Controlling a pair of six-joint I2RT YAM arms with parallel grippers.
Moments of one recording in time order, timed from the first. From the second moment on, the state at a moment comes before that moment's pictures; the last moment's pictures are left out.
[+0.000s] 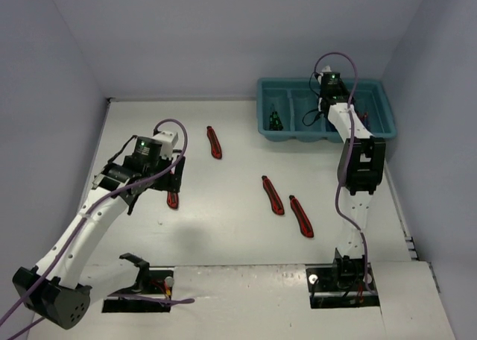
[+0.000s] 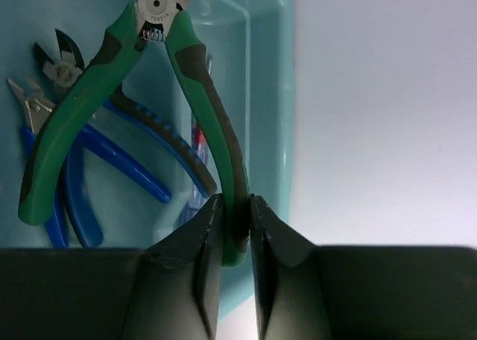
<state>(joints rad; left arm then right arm) -0.41 1.05 1.12 -0.93 -0.09 -0.13 0.03 2.27 1.94 -0.23 0.67 -0.71</state>
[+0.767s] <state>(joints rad) -0.35 1.30 1.32 -0.93 -0.11 -0.17 0.06 1.69 1.59 -0.19 0.43 -0.28</state>
